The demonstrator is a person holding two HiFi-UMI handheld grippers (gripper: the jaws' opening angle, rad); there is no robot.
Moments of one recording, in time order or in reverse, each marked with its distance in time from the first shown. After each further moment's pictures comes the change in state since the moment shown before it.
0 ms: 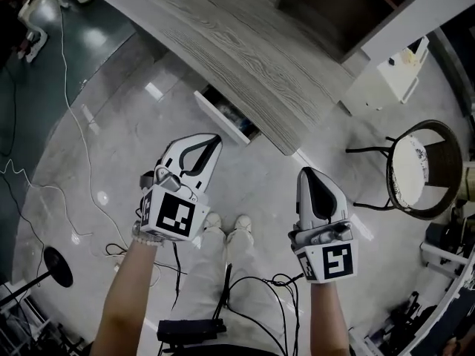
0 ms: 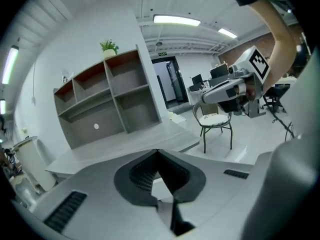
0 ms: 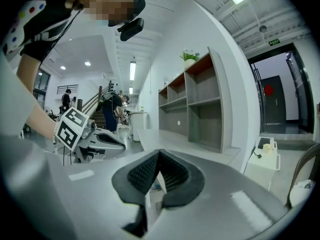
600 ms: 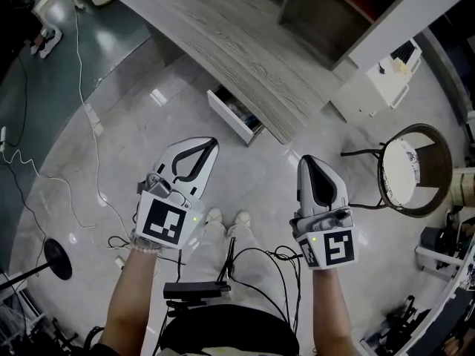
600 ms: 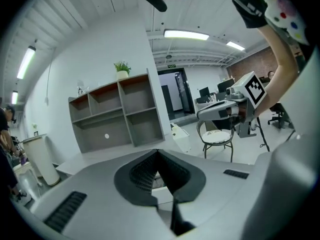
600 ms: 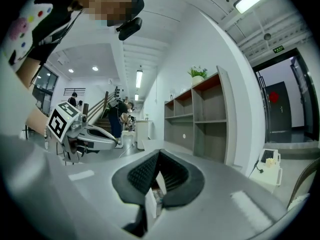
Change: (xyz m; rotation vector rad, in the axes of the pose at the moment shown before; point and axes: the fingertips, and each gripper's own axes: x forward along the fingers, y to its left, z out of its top) left arm -0.111 0.003 0.089 -0.061 -0.101 0.058; right arm -0.040 0.036 0.087 -0.044 -0.081 0.046
